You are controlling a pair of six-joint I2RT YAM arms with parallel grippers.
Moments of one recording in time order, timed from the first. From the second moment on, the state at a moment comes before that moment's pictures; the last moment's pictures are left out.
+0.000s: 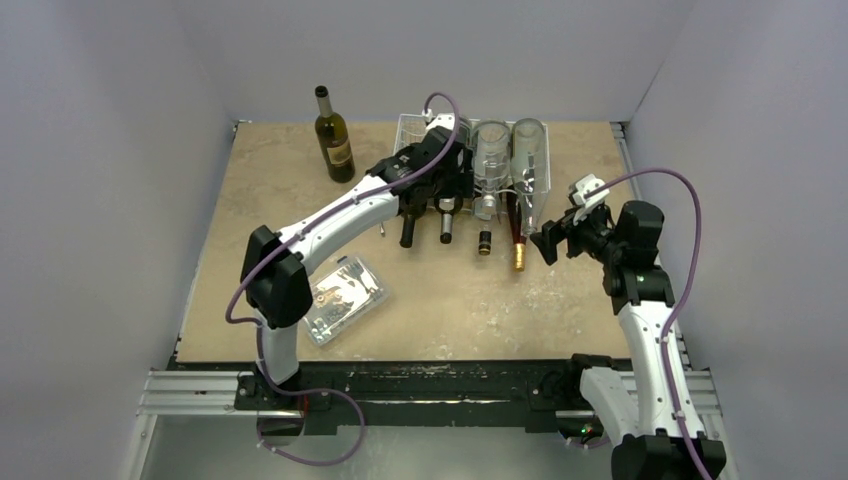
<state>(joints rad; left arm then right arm) -0.79 1.89 1.80 -0.57 -0.30 -0.56 -0.09 0.82 0.78 -0.38 -0.59 -0.33</state>
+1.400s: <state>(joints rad) -0.71 2.09 1.86 -0.52 -0.24 -0.59 -0.09 0.76 0.76 -0.37 -0.58 -0.33</state>
